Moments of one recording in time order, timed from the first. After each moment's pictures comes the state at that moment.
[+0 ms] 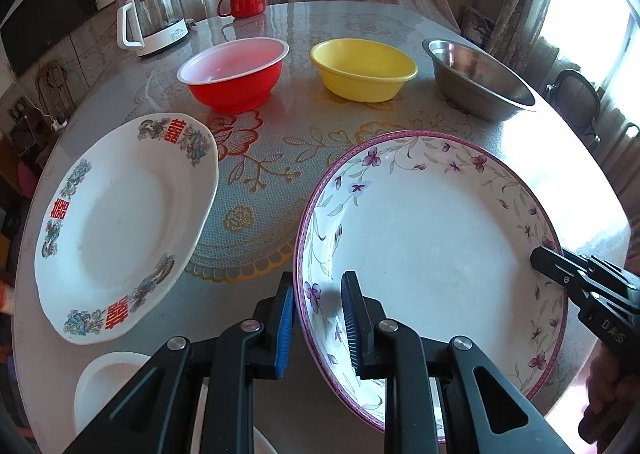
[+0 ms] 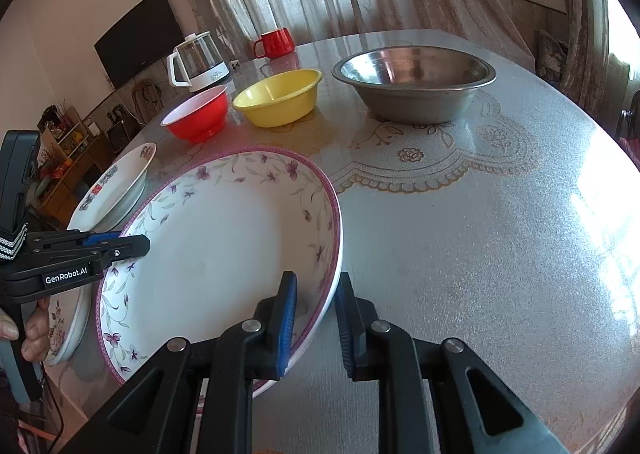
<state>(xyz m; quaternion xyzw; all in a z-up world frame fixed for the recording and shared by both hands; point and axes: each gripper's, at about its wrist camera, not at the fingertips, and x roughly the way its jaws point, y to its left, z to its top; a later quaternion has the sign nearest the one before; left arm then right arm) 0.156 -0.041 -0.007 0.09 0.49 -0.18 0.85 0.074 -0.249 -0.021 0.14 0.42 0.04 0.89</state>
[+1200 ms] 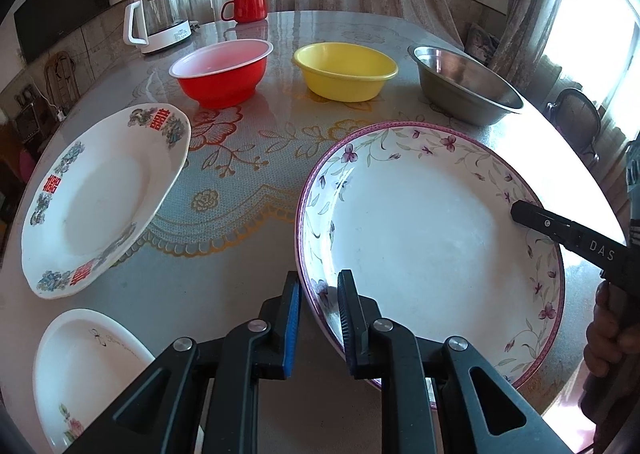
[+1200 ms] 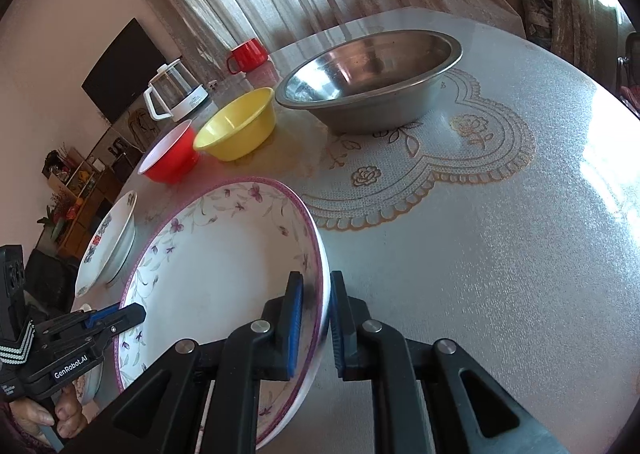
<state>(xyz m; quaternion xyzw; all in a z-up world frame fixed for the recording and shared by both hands) 0.129 -0.060 -0.018 0.07 0.47 -0.16 0.87 0.105 -0.296 -0.026 0.20 0.43 0.04 0.88</state>
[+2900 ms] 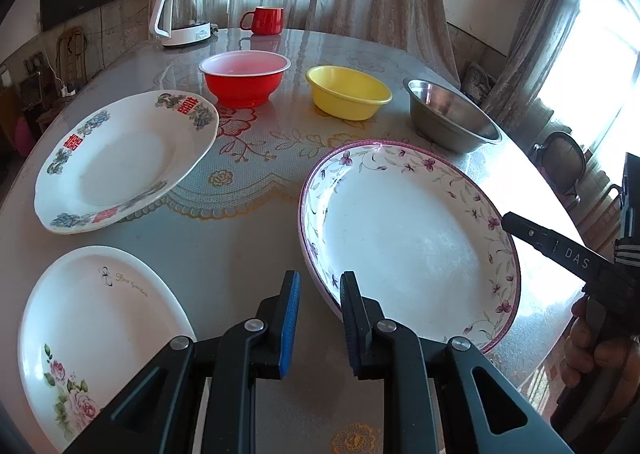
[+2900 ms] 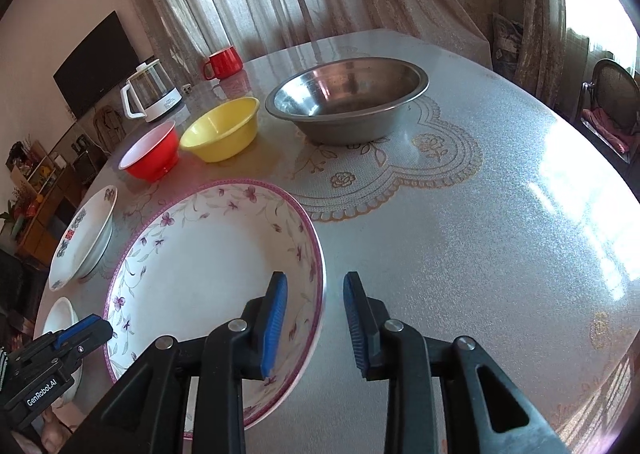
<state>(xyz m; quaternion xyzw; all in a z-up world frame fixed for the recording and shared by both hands) 0.094 -0.032 0.000 -0.01 0.45 -0.17 0.88 0.072 -0.278 0.003 0.15 0.41 -0.05 0.90</state>
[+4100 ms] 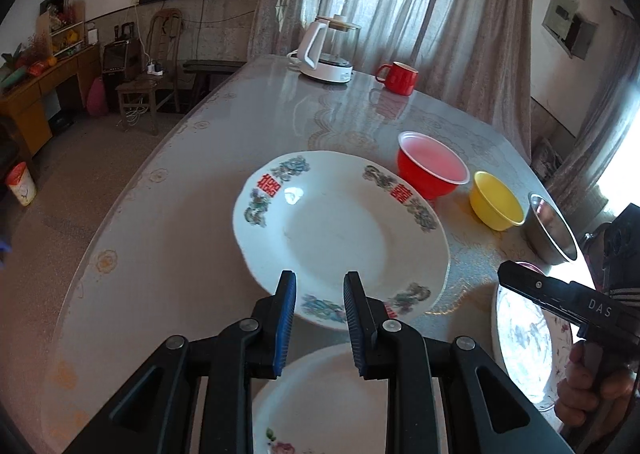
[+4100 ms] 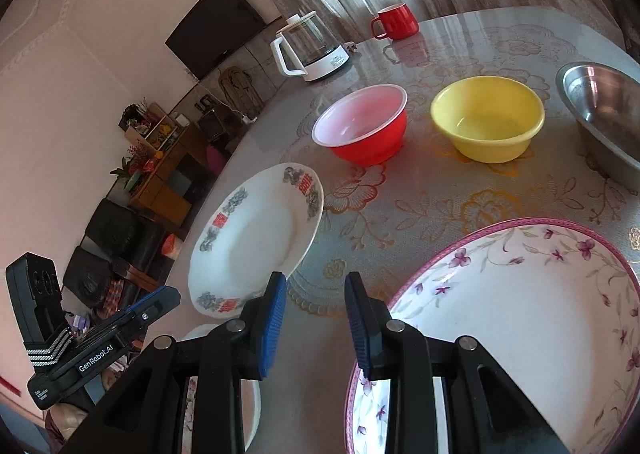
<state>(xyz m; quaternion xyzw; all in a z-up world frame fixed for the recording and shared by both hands) 0.146 0.146 0.032 -0.10 0.41 -0.03 0.91 0.183 -0.119 0.014 0.21 0.44 0.22 0.84</state>
